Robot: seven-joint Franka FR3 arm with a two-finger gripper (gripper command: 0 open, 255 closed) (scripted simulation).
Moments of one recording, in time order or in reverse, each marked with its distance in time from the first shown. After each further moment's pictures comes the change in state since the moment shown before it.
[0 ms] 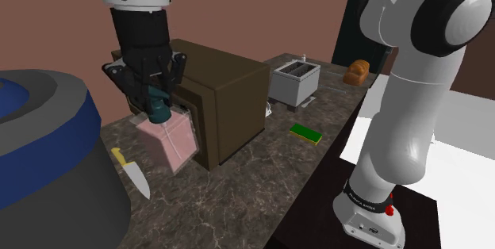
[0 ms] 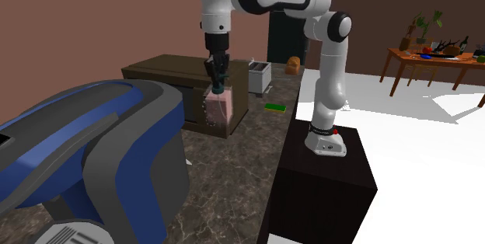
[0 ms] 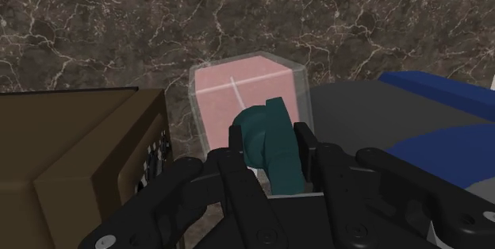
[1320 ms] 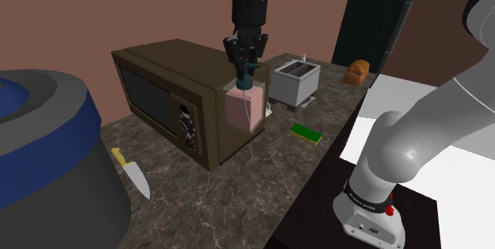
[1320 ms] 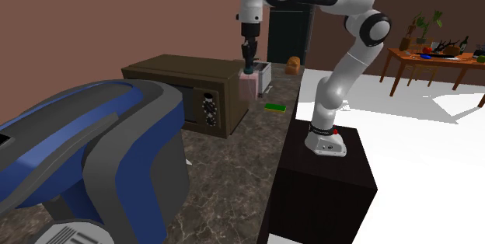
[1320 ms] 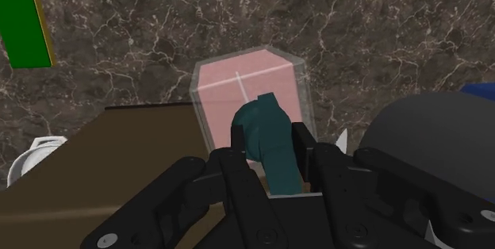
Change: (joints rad) arm -0.146 -0.563 -0.321 -0.507 0.207 -0.031 -0.479
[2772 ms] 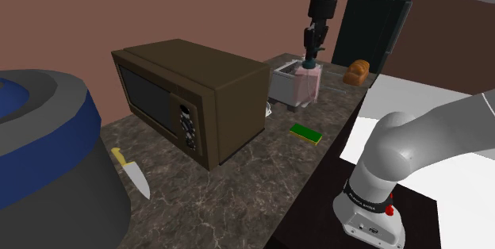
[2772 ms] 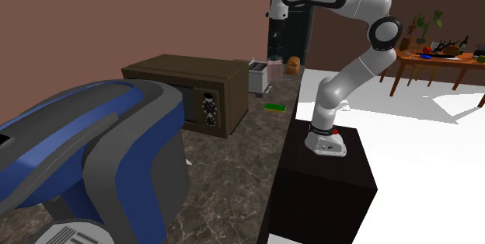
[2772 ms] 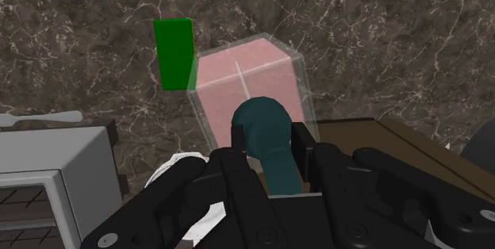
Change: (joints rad) arm -0.111 -0.258 -0.447 -0.205 -0.222 -0.087 -0.513
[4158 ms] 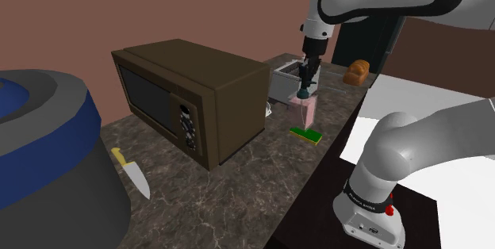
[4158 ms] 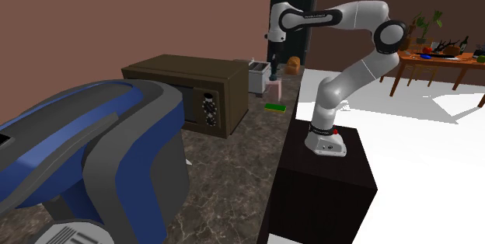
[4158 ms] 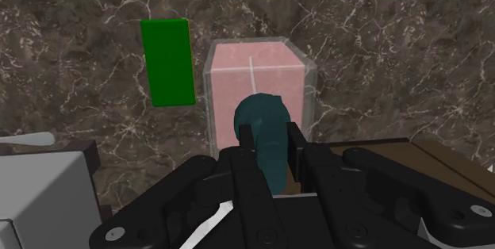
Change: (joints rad) arm -0.015 -0.074 -0.026 -0.324 -0.026 0.250 -0.012
